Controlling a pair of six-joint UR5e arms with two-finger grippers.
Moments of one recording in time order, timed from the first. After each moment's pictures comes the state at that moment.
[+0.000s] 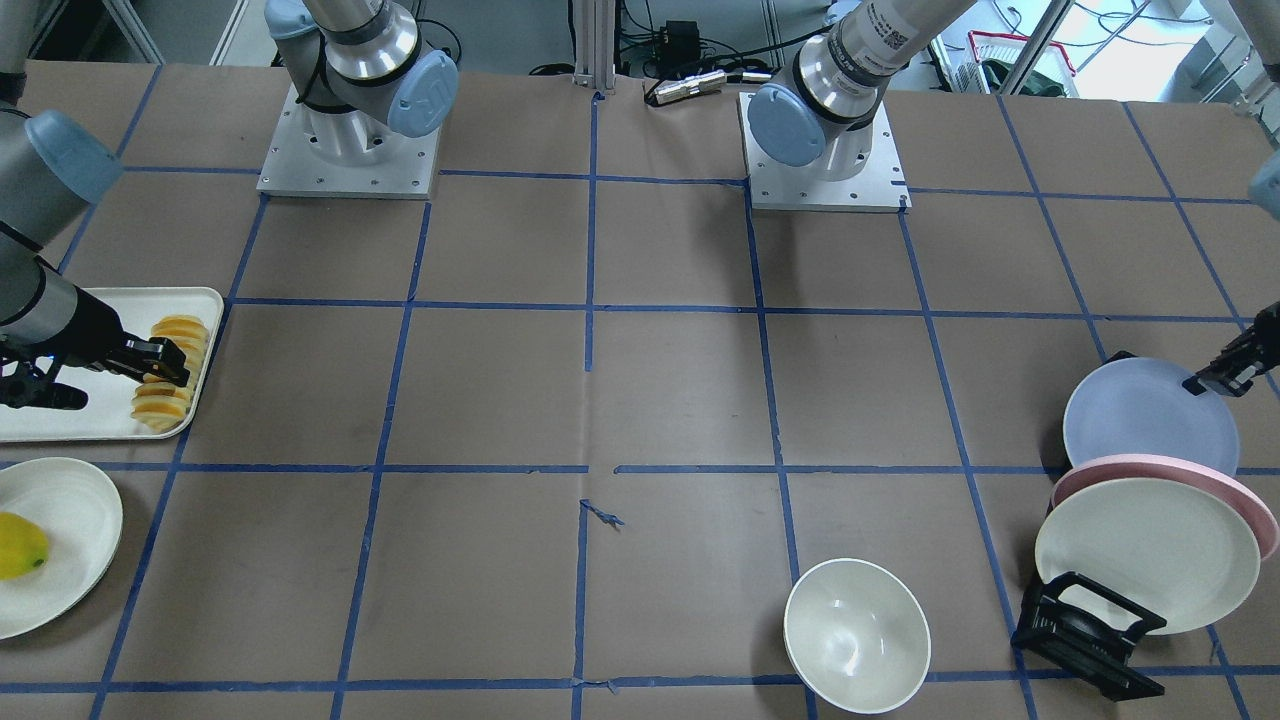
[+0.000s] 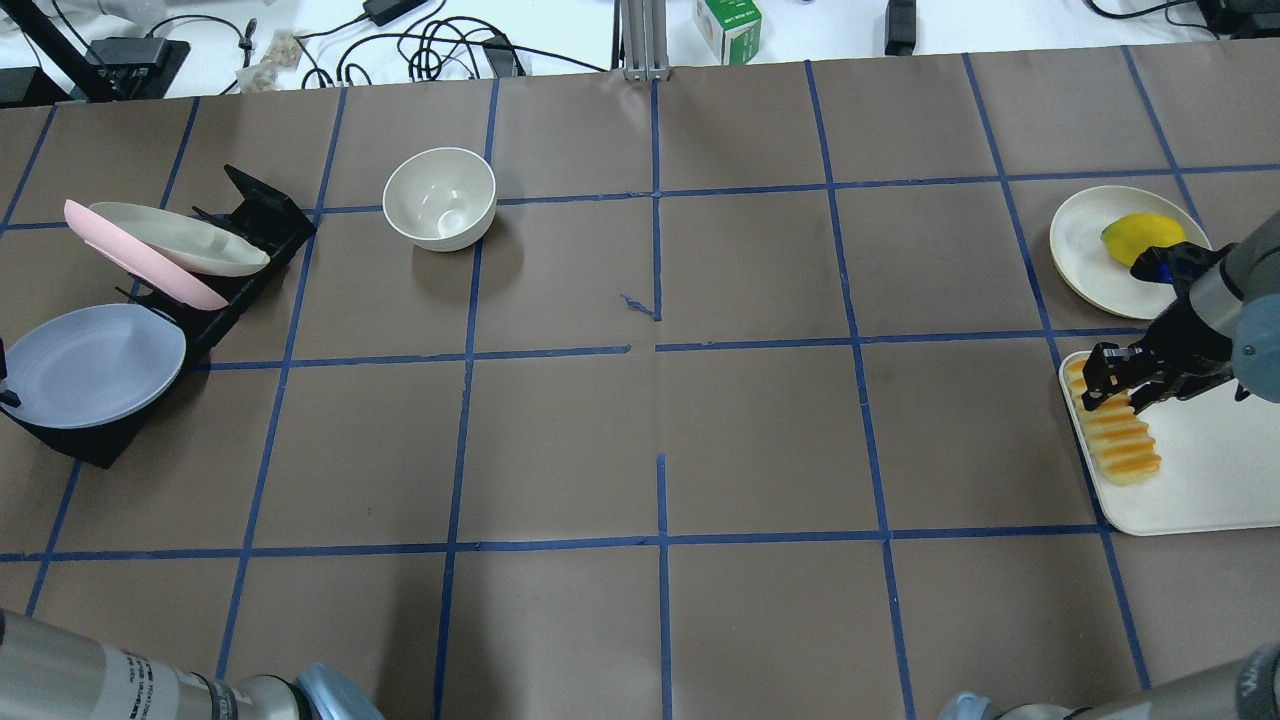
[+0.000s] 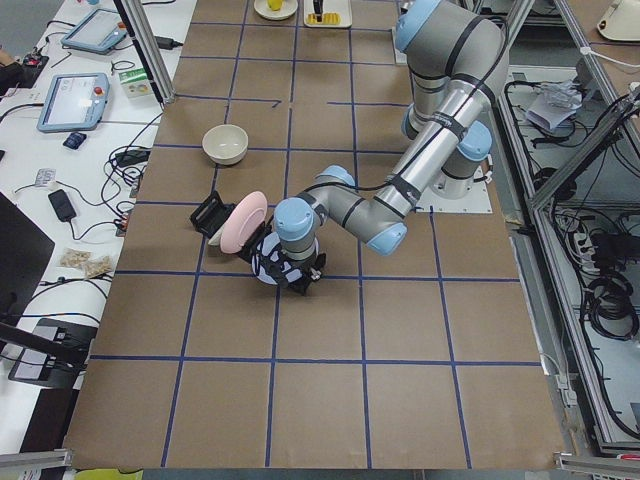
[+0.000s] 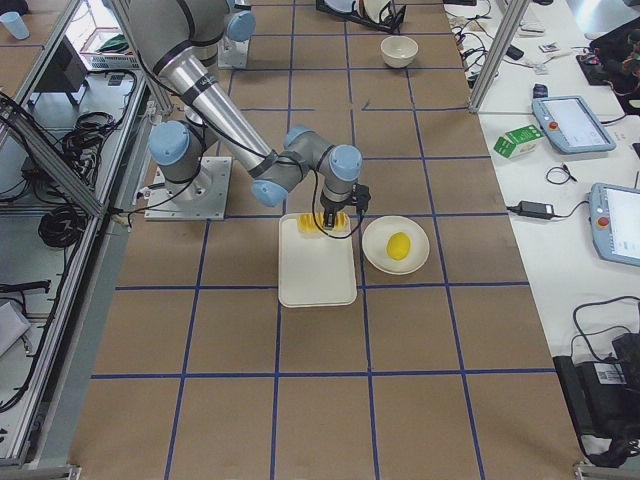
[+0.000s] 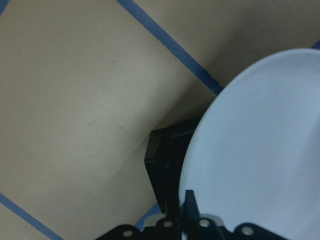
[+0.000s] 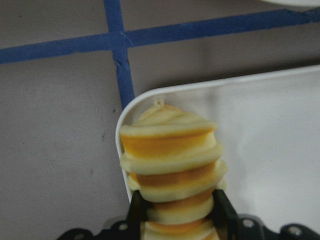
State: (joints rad) left arm -0.70 -1.98 -1.67 -1.13 1.60 0.14; right arm 0.97 -1.31 2.05 -2.16 -1.56 -0.50
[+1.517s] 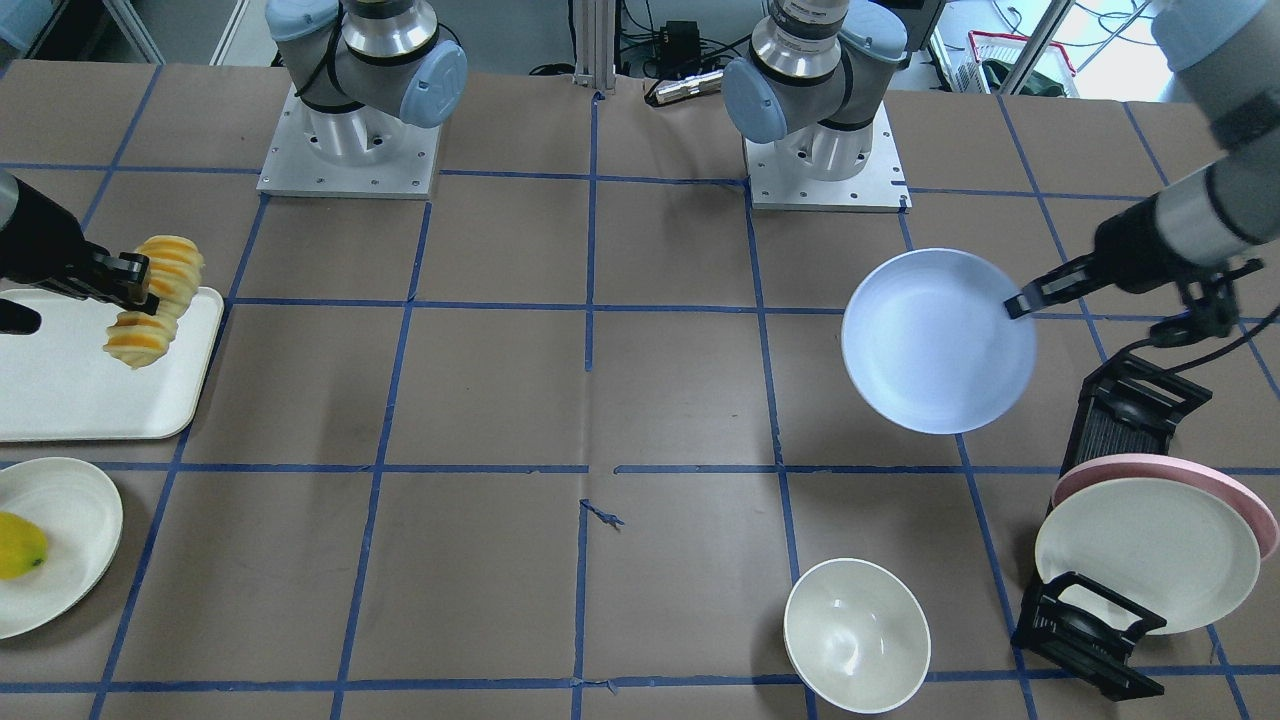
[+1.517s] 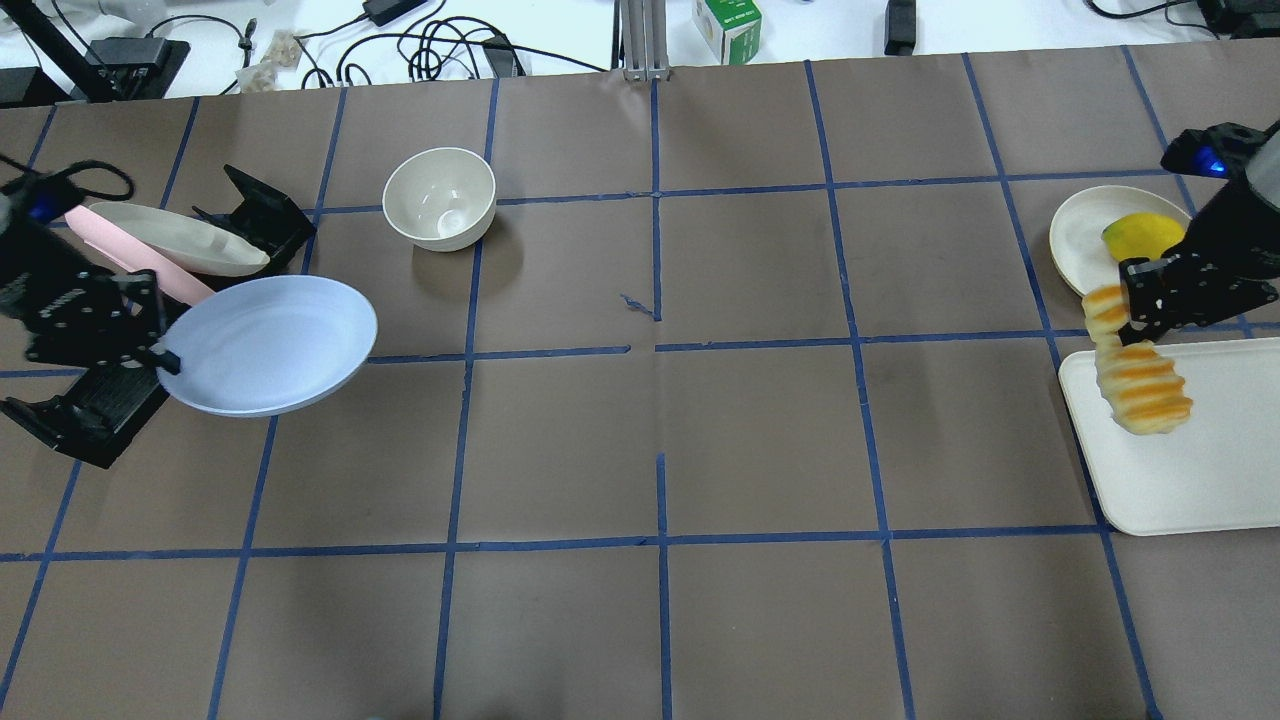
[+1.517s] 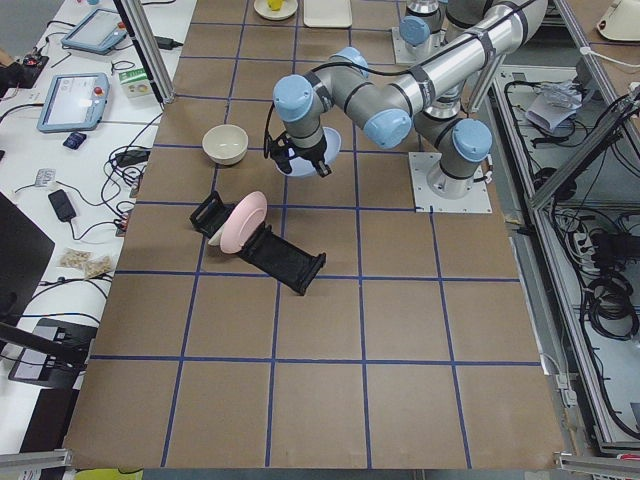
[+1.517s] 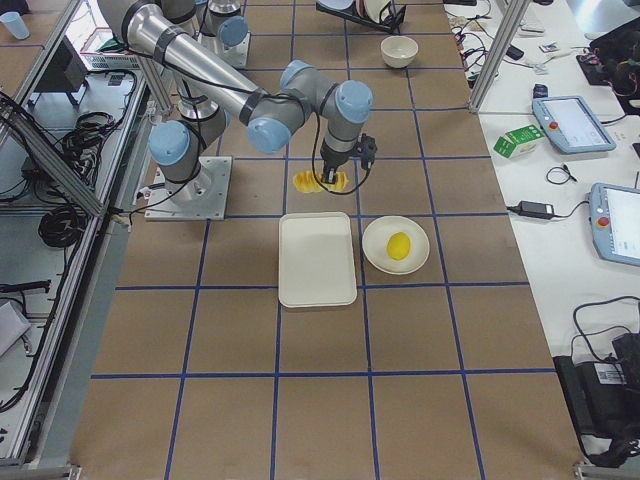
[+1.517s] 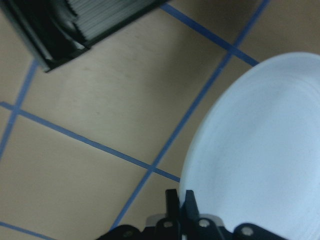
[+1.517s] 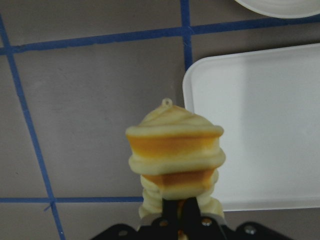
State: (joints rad) left arm -1.09 -1.65 -1.77 -1.59 1.41 0.13; right arm 1.13 -1.52 1.80 -1.65 -1.53 -0.34
